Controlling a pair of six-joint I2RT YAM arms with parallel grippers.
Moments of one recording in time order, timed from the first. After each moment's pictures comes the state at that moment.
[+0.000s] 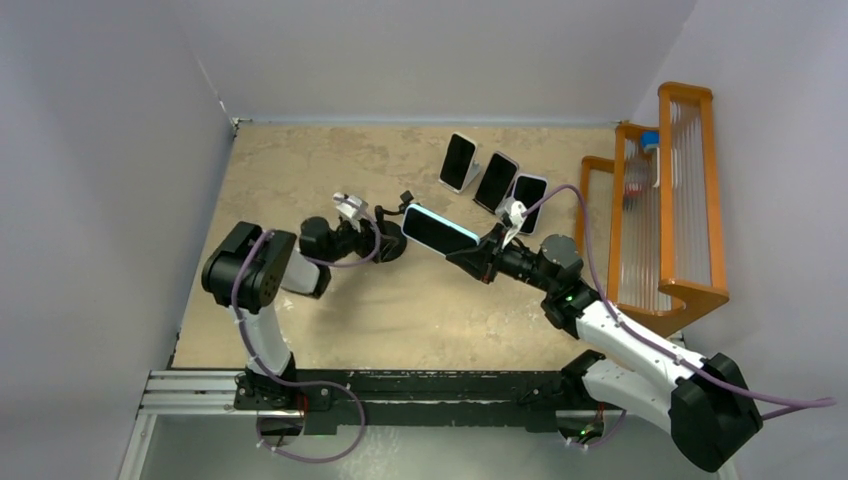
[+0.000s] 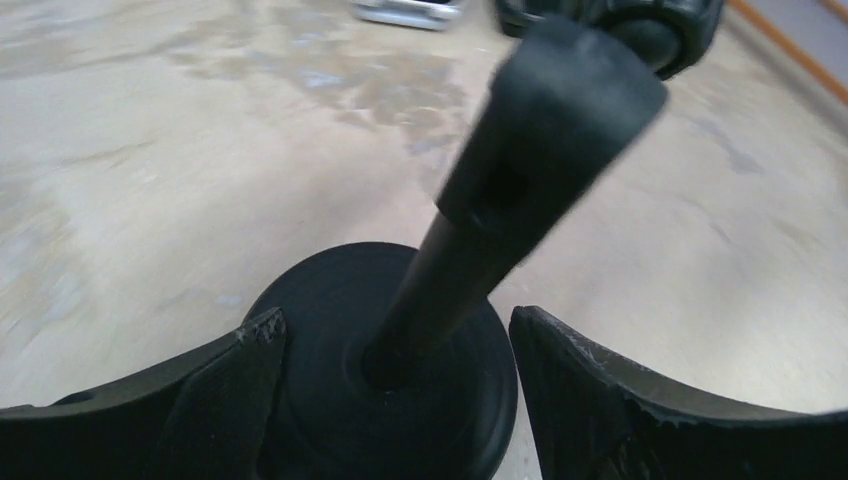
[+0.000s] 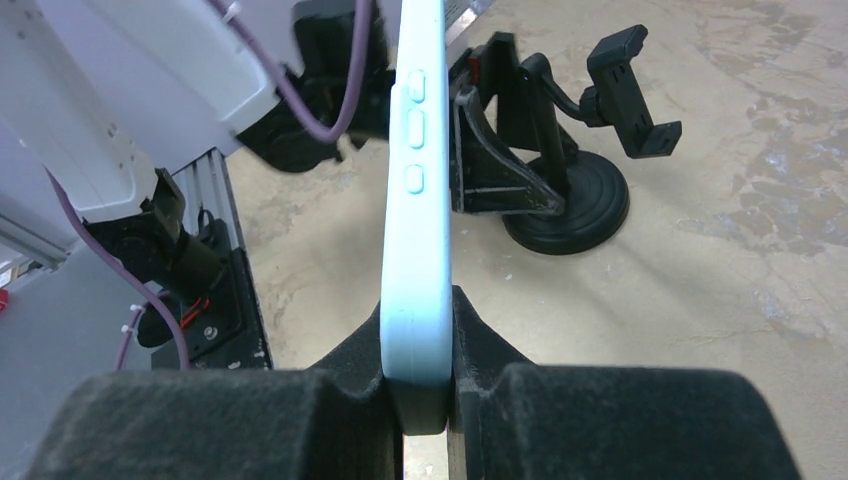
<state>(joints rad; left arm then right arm) -0.21 1.88 0.54 1.13 0.68 -0.12 0.57 0.97 0.44 0.51 -0.54 0.36</state>
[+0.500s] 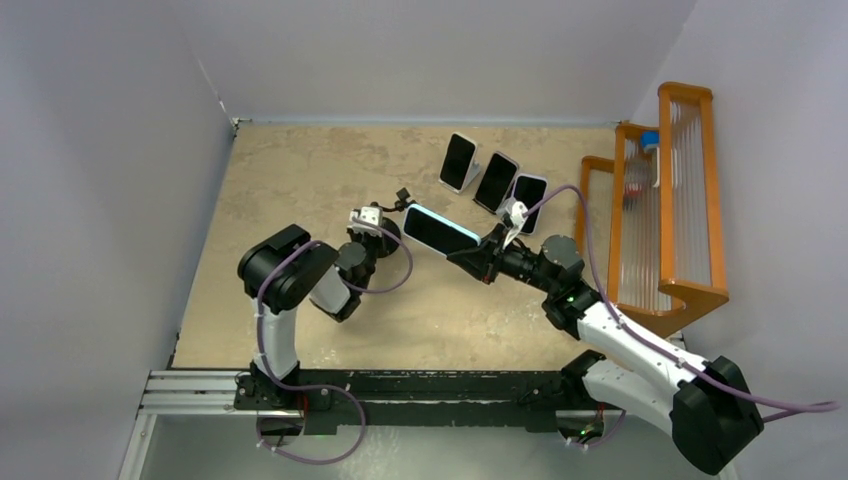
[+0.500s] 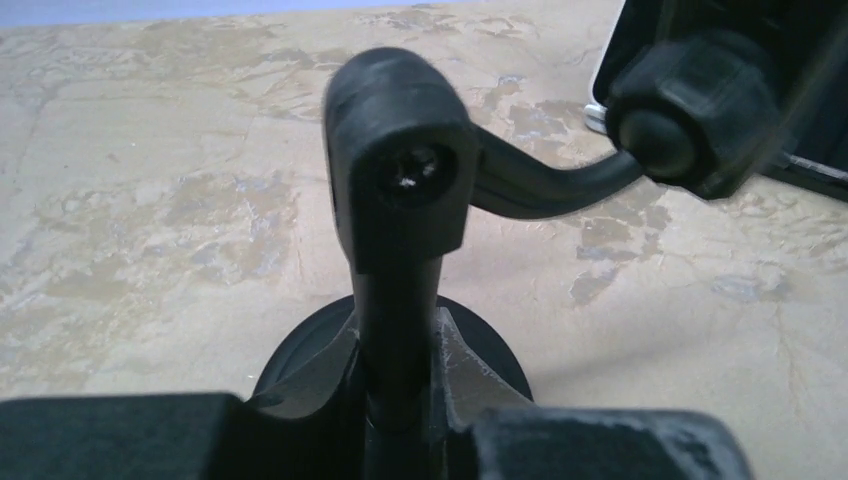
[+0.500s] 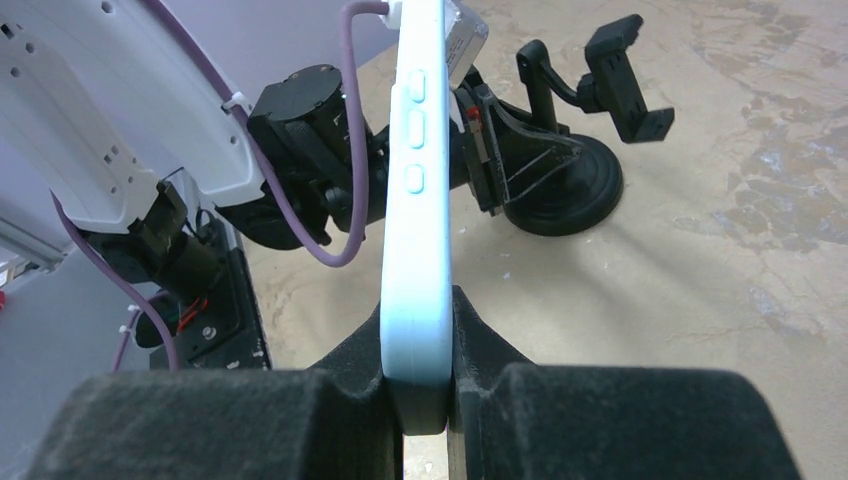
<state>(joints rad) -0.59 1.97 0.45 1.49 -0.40 -0.05 0.57 0.97 0.44 0.51 -0.53 0.35</state>
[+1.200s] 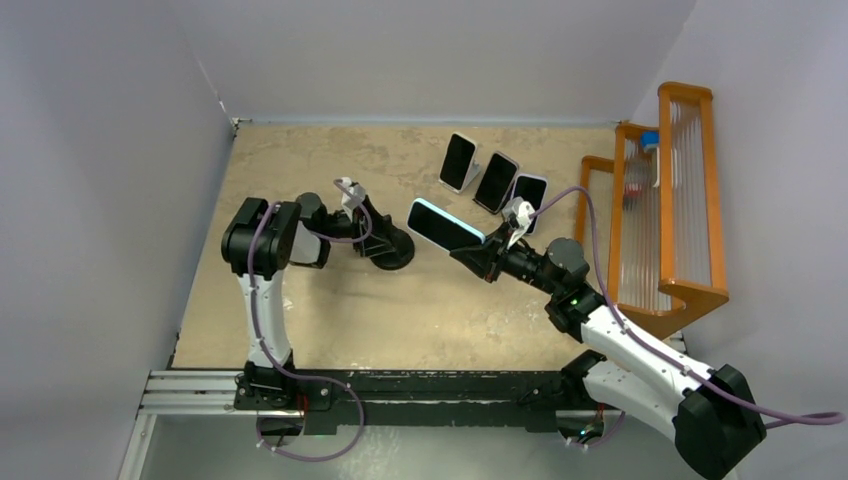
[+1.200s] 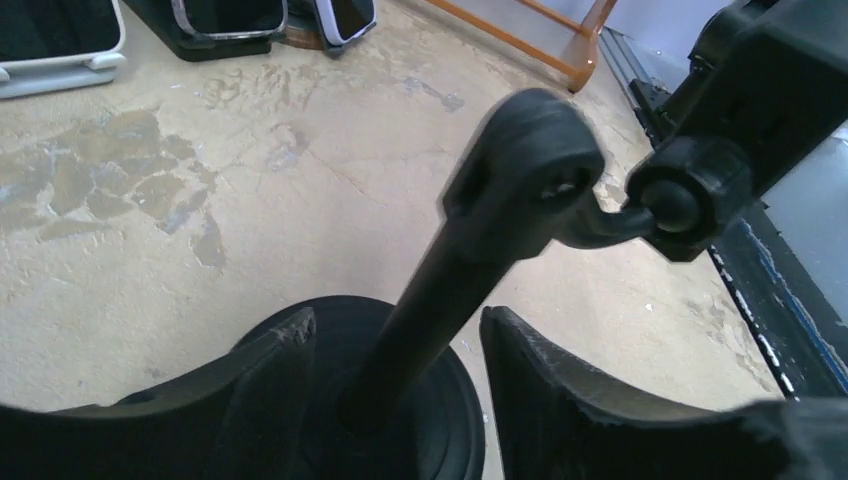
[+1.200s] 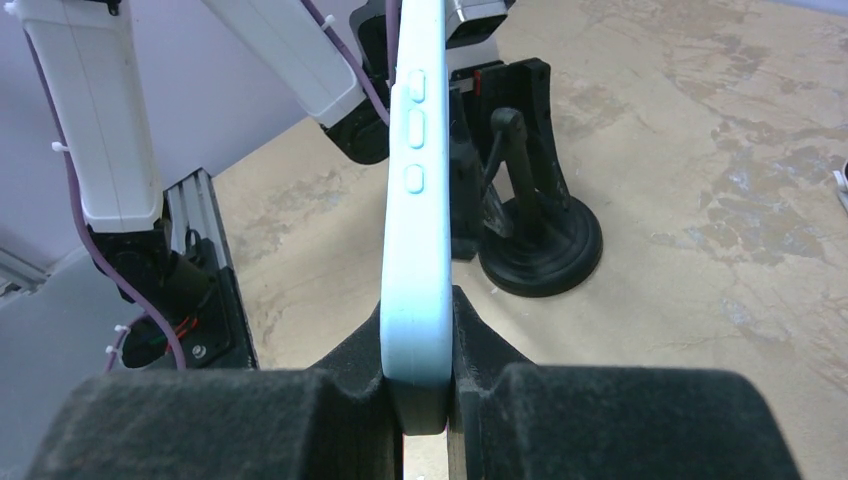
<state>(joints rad) -0.13 2.17 0.84 1.38 1.39 -0.36 0.57 0.92 0.44 0.50 -0.49 0.35</state>
